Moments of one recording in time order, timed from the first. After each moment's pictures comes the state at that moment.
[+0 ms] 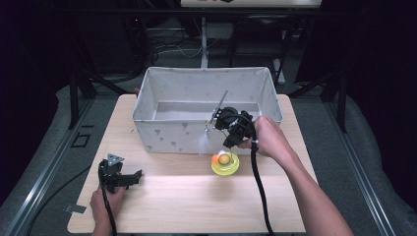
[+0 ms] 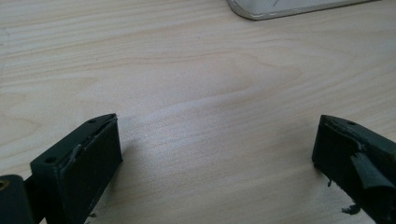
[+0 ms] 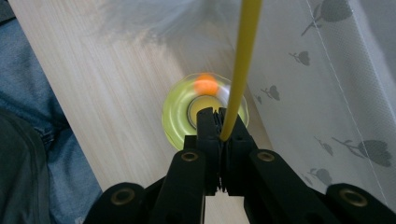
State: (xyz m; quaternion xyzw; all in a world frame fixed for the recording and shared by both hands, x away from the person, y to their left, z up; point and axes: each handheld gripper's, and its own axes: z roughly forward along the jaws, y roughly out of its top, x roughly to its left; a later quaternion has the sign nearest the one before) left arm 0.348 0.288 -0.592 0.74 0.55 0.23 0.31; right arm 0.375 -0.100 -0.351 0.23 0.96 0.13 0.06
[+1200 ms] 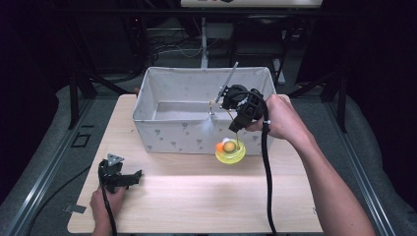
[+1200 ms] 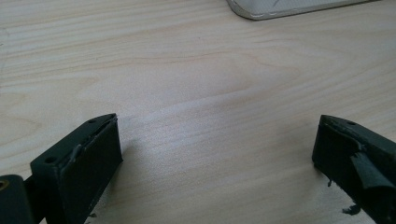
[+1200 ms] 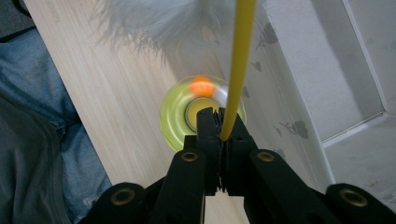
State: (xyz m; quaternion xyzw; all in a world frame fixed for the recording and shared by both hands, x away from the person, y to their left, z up) left arm 0.347 0.287 -0.592 0.74 0.55 0.23 0.31; right arm 0.376 -0.112 -0.288 0.22 0.96 0.14 0.08
